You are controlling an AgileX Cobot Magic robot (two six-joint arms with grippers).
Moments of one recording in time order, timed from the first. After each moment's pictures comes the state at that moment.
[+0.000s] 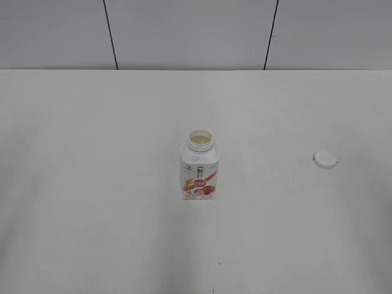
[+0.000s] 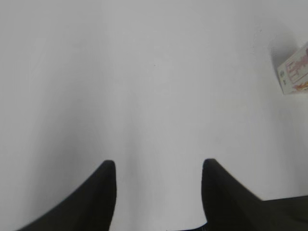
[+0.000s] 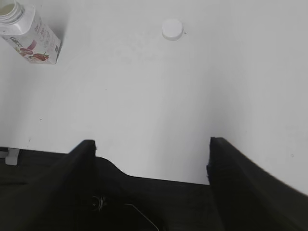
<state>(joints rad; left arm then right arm) -0.26 0.52 -0.65 0.16 1.00 -0.29 0.06 0.50 -0.81 0.18 1.22 -0.13</state>
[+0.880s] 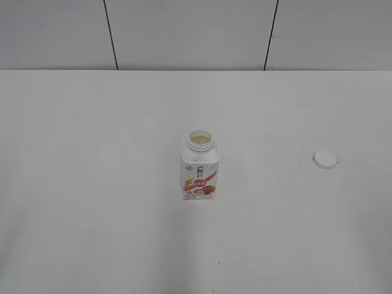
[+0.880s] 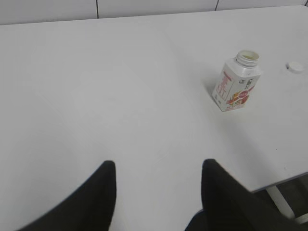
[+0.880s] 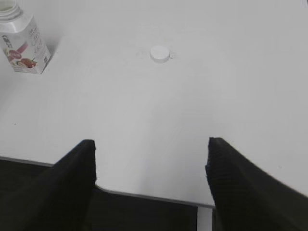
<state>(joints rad) -0.26 -0.01 -0.52 0.00 1.06 -0.06 0.06 -0.01 -0.55 0.14 1.19 -0.20</state>
